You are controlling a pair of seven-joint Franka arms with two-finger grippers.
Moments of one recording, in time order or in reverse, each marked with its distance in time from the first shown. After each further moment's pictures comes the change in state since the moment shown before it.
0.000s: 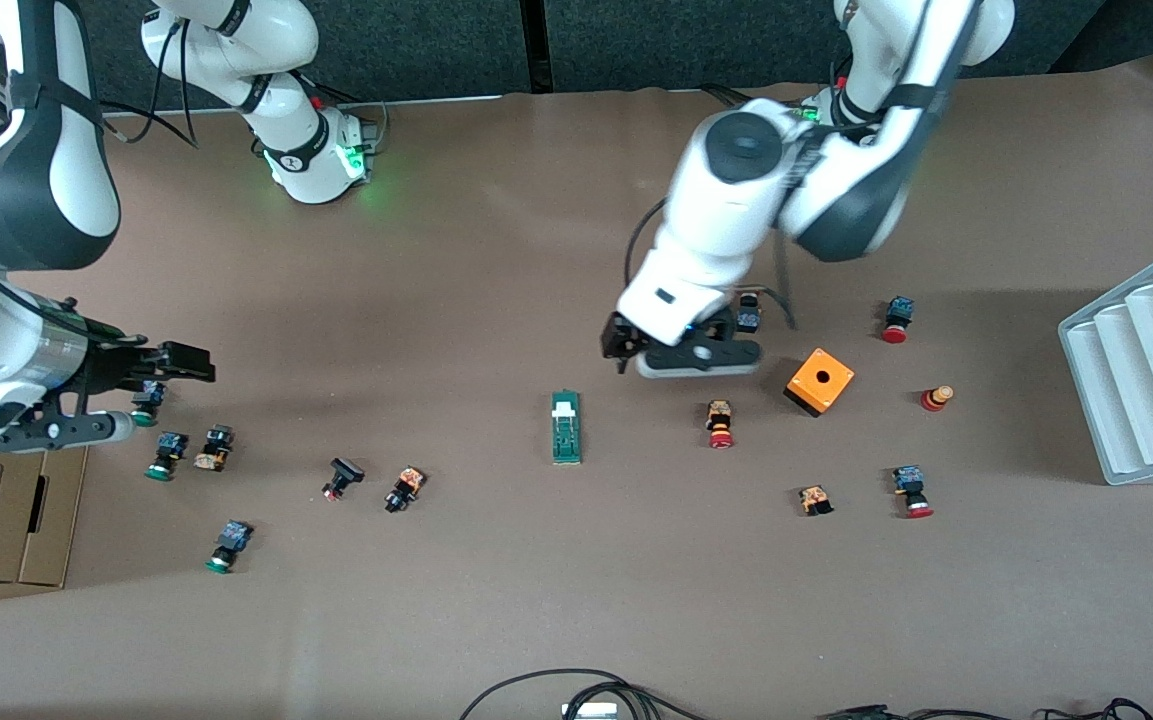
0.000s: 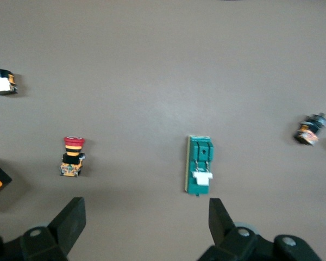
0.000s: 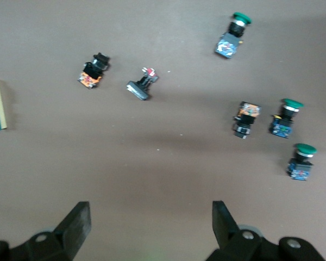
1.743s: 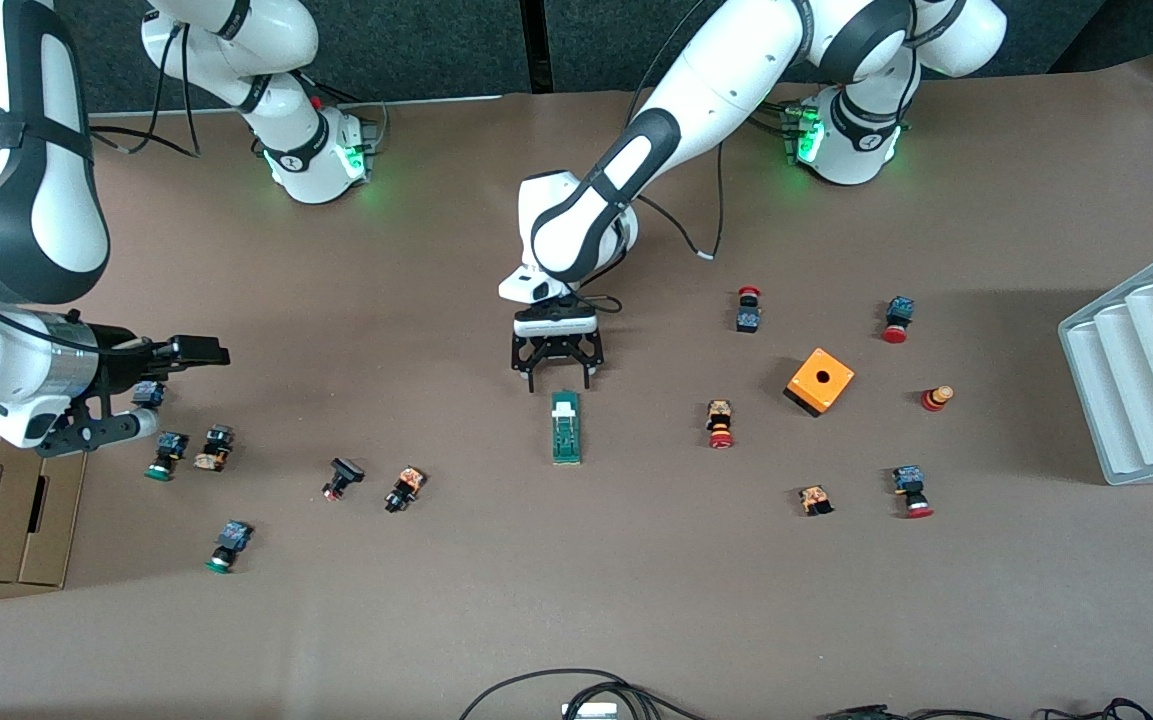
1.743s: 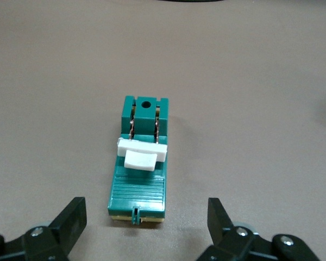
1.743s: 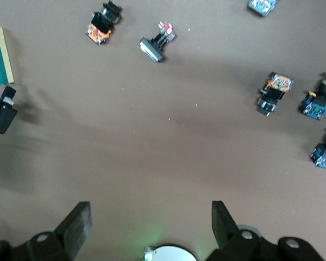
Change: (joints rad) left arm -0.299 0.477 0.003 -0.014 1.281 0.249 -1.317; right arm -0.021 0.037 -0.020 -0.003 0.056 -0.125 -0.118
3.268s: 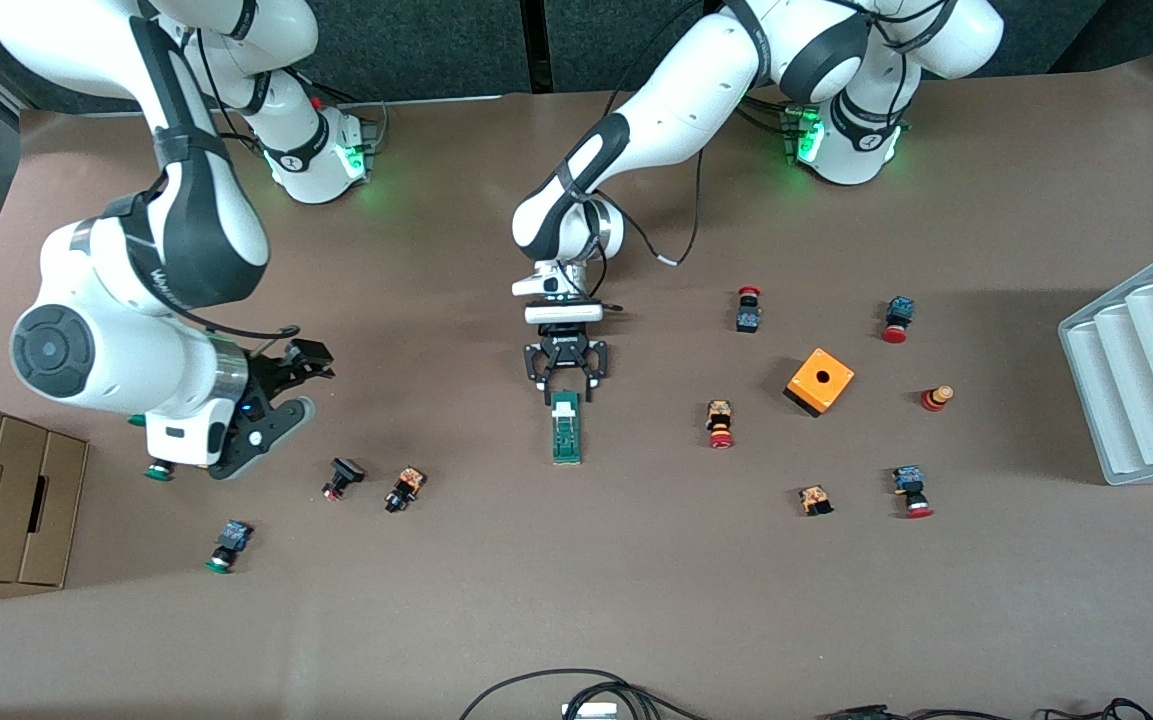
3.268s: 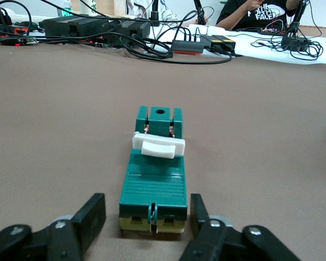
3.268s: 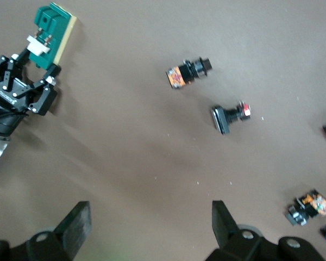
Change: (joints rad) left arm -0.090 0.130 0.008 0.009 0.367 -0.306 -0.366; right arm 0.220 0.070 0.019 0.000 0.000 0.222 -0.244
